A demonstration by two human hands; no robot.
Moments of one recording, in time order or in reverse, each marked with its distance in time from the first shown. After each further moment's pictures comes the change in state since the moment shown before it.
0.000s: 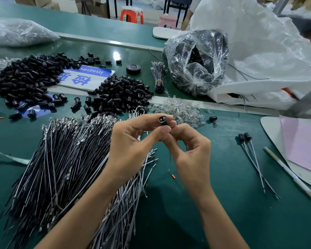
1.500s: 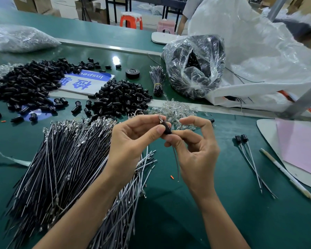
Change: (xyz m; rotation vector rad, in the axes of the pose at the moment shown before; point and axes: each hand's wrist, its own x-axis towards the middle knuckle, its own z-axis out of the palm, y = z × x) left_hand -0.001 0.001 0.003 -0.235 0.060 -0.148; right_hand 0.000 -0.011 -0.007 -0.001 0.086 -0.089
